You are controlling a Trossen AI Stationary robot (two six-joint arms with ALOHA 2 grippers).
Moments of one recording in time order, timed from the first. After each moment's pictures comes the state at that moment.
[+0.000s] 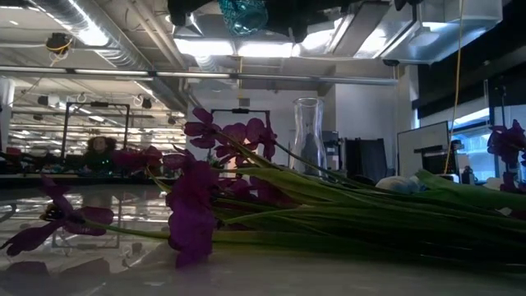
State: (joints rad) left arm -0.24 1.17 0.67 0.56 -0.42 -0.20; right arm 0.20 1.64 1.07 0.44 0.27 0.02
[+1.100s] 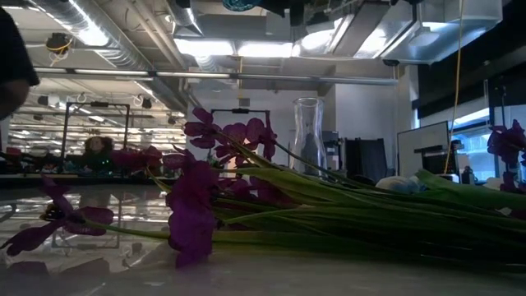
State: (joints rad) left arm -0.25 1.20 0.66 0.74 -0.42 0.04; right arm 0.20 1.64 1.07 0.58 0.27 -0.06
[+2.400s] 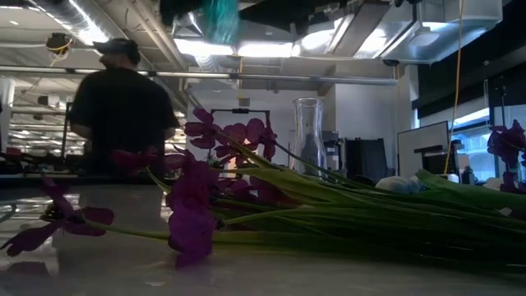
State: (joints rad) left arm -0.19 1.08 0.59 0.54 -0.53 -0.05; right arm 0.20 1.63 1.07 0.48 0.32 -0.06
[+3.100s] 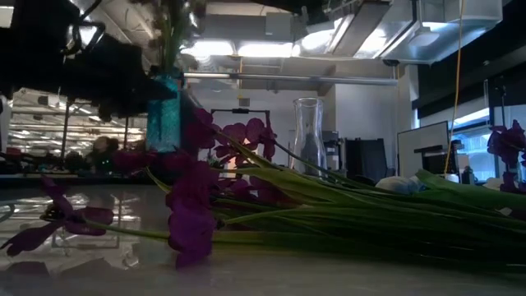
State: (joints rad) left arm -0.08 1.05 0.02 0.98 -0.83 -0.23; right arm 0.32 1.64 1.07 0.47 0.49 -0.03
